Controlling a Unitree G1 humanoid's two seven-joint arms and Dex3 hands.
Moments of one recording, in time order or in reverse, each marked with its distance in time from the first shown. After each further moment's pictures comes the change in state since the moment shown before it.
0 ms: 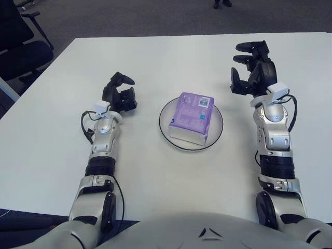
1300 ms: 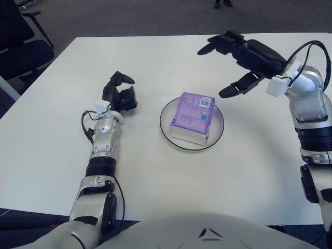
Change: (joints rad) left arm 0.004 -0.006 -0.003 -0.024 0.000 0.020 0.021; right arm -0.251 -0.472 0.188 0.081 -0.232 -0.454 0.479
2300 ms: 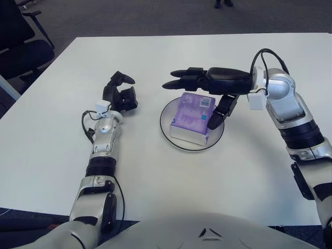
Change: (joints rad) left arm 0.000 0.001 -0.006 -0.002 0.000 0.000 0.001; right arm -0.078 0.041 0.218 -0.021 0.207 0.032 0.382
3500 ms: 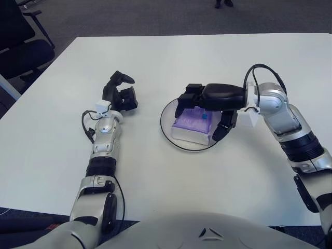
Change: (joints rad) left arm 0.000 0.001 -0.003 -0.001 0.014 0.000 0.028; right arm 0.094 -0.017 0.073 -0.059 -0.125 -0.079 0.024
